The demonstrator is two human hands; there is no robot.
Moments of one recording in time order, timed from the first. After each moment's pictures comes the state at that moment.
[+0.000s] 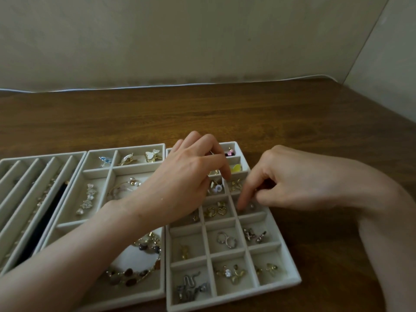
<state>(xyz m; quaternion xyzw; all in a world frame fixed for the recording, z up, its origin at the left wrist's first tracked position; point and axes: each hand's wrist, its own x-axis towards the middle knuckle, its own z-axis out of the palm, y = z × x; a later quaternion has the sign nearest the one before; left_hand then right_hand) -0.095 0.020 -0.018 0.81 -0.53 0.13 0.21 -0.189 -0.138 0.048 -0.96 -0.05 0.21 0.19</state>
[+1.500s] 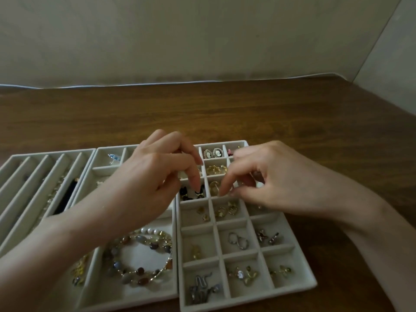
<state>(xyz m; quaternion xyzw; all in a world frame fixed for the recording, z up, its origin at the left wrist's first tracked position) -0.100 0.073 0.002 0.83 -0.49 0.09 0.24 -0.178 -0.124 0.025 -0.96 -0.14 0.02 0.22</state>
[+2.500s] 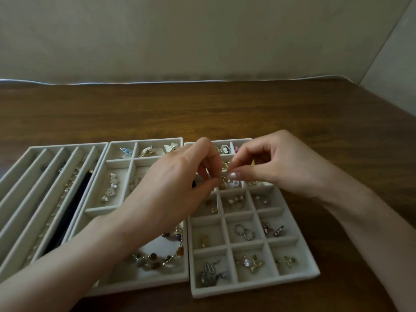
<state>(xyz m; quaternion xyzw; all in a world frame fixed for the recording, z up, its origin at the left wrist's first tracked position) -0.121 0.057 -0.009 0.83 -0.44 0.09 0.33 -0.173 -0.120 0.025 -0.91 -0.02 0.02 0.42</state>
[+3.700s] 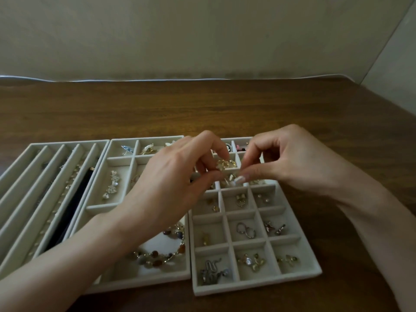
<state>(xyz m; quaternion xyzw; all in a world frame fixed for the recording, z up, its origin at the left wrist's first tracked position) -0.121 0.060 -0.005 0.81 -0.45 0.13 0.35 -0.175 -0.123 0.030 -0.92 -0.04 0.00 0.38</state>
